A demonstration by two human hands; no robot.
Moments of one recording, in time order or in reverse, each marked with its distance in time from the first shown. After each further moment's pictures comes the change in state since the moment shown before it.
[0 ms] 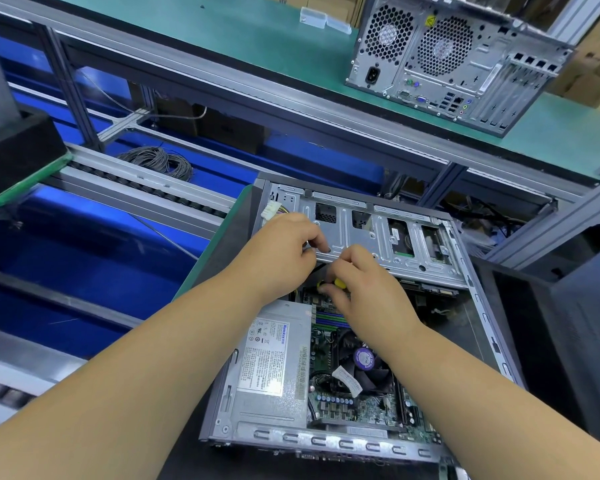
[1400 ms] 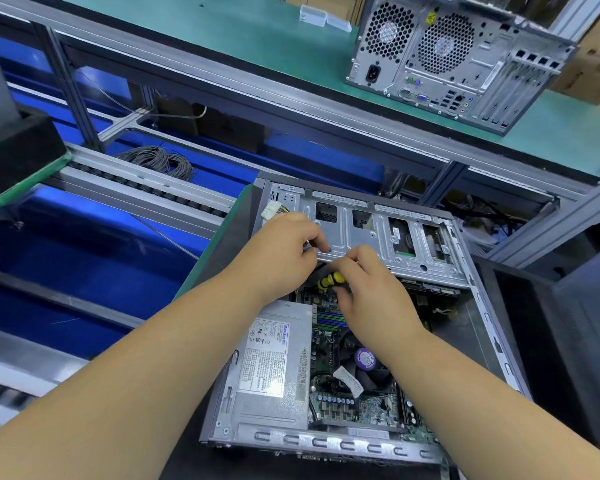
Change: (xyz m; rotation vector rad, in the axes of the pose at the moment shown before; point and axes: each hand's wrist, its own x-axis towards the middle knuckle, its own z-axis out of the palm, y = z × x) left_hand 0.000 0.001 -0.001 0.004 0.001 -0.006; right_hand -0.005 0.004 0.005 -0.051 0.005 0.031
